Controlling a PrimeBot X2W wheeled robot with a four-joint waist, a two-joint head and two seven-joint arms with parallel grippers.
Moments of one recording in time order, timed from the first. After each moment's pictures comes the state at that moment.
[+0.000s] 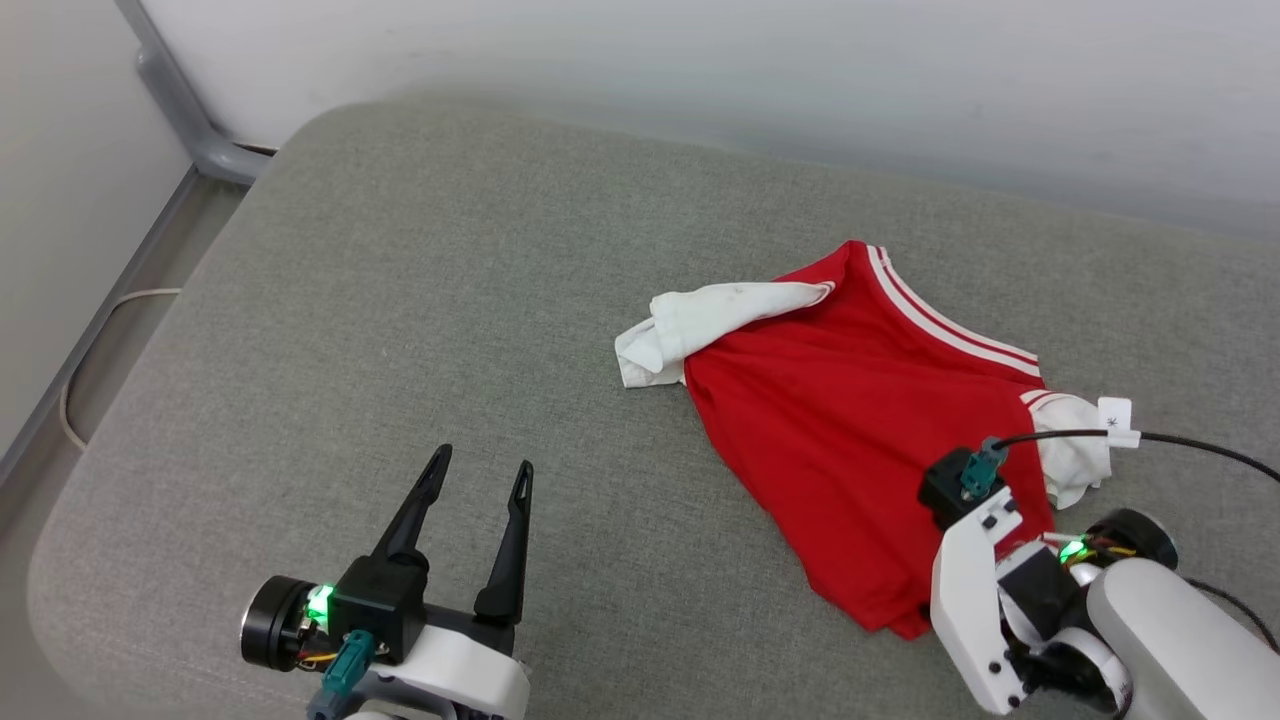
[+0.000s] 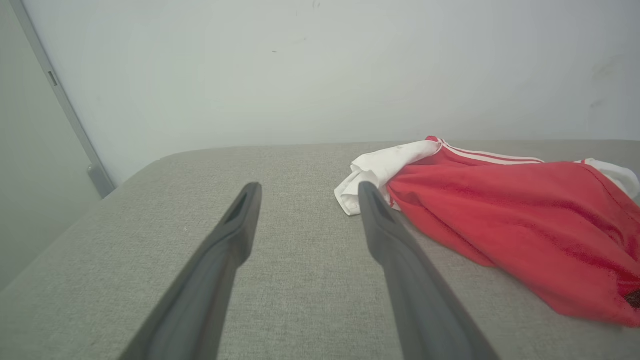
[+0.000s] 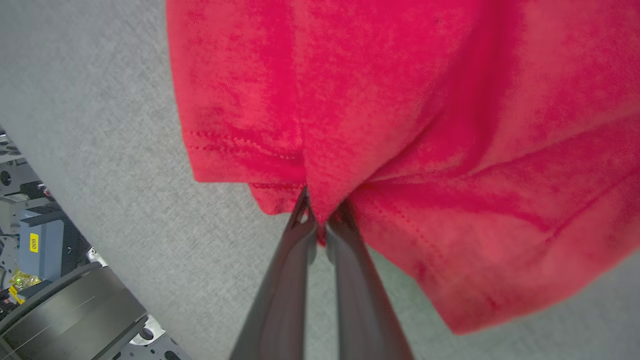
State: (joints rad) left arm -0.04 0.06 -0.14 0.07 -0.04 -0.09 -0.26; right arm -0.43 -0.47 0.66 0.29 0.59 0.13 0.82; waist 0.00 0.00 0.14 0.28
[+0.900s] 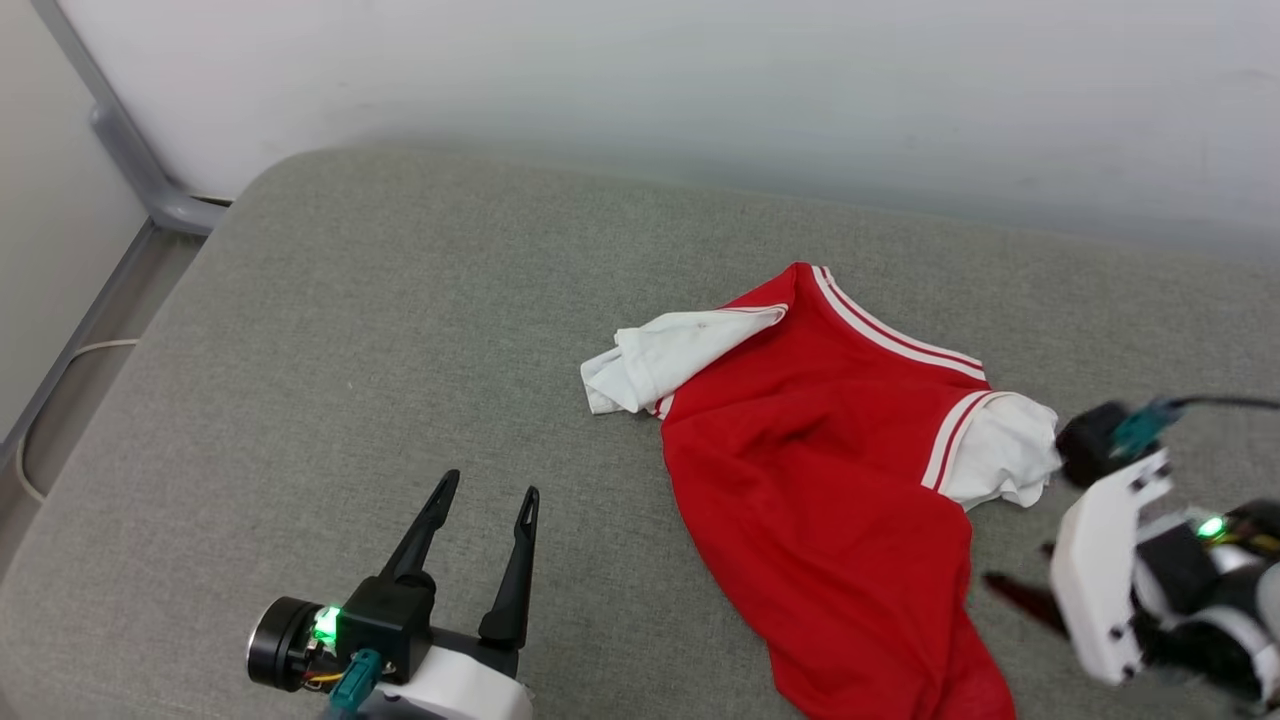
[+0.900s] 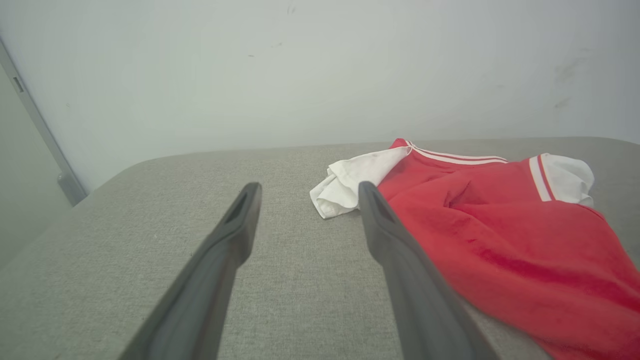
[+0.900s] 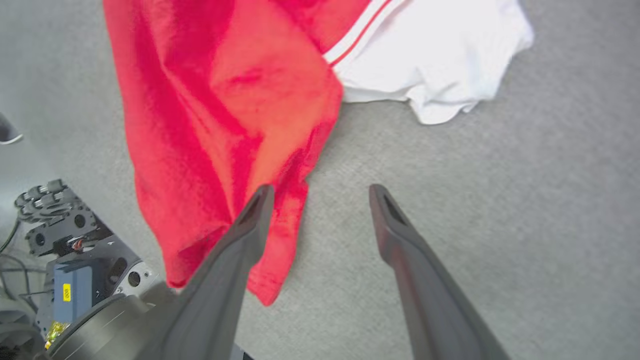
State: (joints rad) left arm 0.00 0.06 -0.14 0.08 -0.03 -0.10 -0.26; right arm -0.22 -0.51 0.33 -0.02 0.66 0.13 0.97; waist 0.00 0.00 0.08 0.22
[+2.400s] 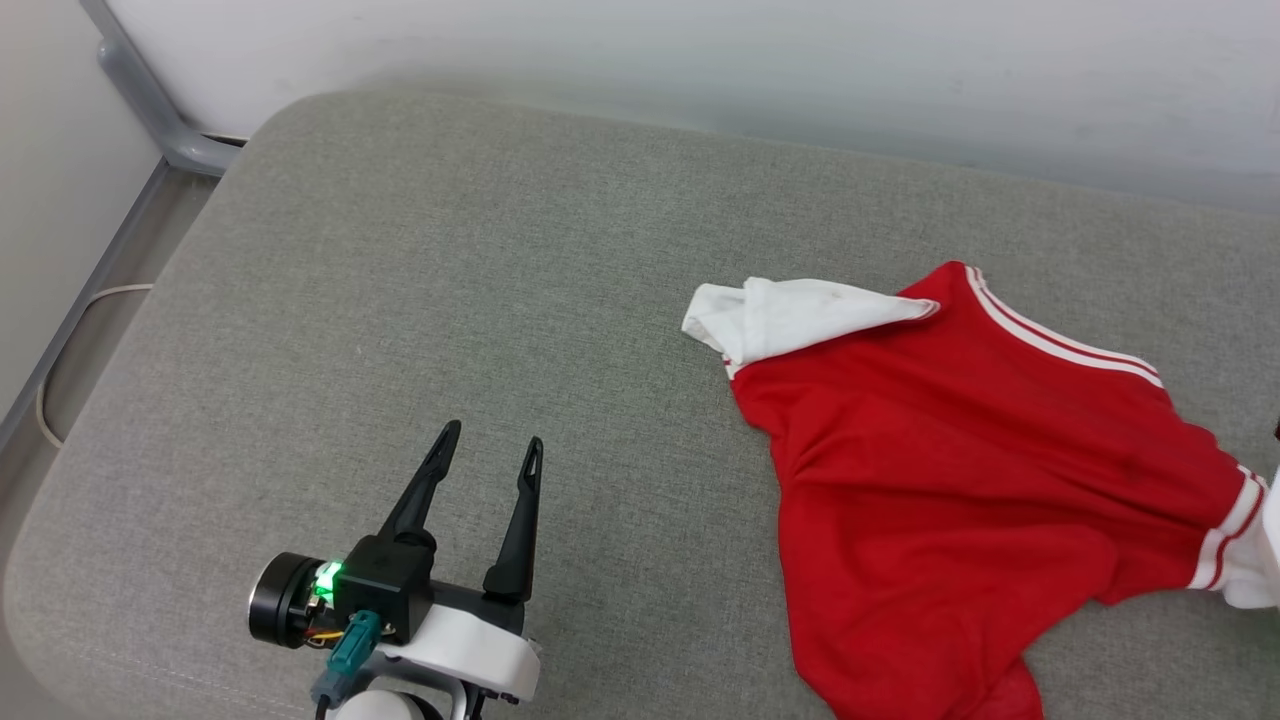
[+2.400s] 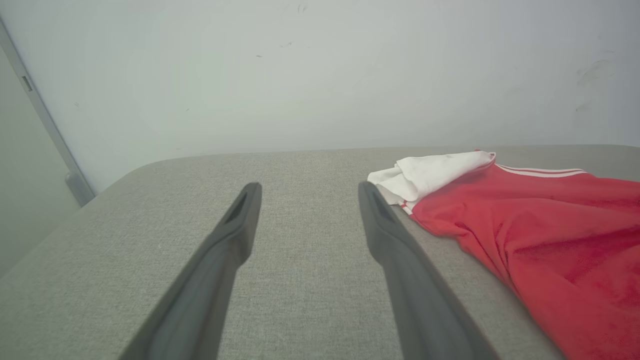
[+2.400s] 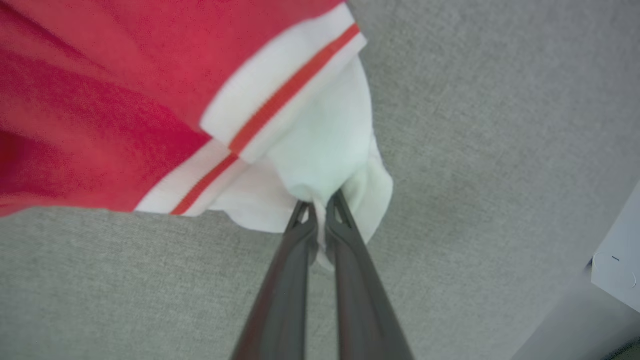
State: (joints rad) left arm -0.07 0.05 -0.16 0.07 -0.05 -0.08 -0.26; right arm -0.39 -0.70 0.28 0.43 0.48 0.13 0.92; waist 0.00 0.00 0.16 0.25
